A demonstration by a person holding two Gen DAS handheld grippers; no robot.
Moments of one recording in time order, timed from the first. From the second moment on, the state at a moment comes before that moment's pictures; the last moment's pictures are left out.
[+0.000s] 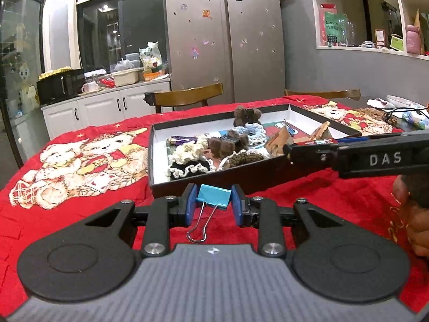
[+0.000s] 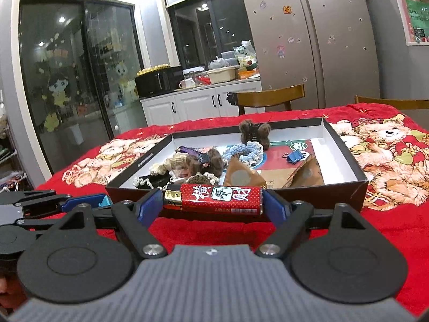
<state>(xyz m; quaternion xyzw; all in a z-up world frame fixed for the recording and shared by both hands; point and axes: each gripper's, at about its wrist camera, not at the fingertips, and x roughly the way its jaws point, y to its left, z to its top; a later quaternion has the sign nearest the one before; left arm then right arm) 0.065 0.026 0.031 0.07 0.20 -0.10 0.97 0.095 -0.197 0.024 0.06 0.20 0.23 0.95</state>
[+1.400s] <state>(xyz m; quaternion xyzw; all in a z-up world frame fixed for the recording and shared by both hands) 0.284 -0.032 0.075 -0.01 0.28 -0.07 0.96 0.319 -0.220 0.034 0.05 0.37 0.16 0.91</state>
